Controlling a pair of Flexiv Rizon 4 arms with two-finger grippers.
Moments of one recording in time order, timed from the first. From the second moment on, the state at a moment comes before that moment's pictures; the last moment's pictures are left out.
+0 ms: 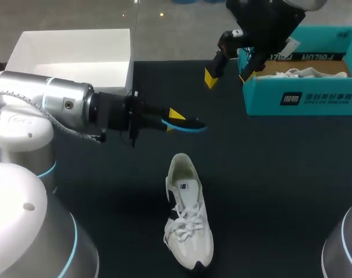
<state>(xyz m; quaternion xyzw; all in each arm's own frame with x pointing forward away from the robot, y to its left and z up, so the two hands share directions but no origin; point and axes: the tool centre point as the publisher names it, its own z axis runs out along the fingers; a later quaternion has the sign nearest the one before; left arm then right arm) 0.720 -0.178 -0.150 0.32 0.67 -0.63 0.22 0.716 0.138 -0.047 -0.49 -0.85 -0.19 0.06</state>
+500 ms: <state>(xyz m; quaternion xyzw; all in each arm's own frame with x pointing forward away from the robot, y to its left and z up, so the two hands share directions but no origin) 0.712 -0.174 -0.147 0.23 0.73 -0.64 0.08 0.716 0.138 -0.047 -0.49 -0.85 -0.19 0.06</state>
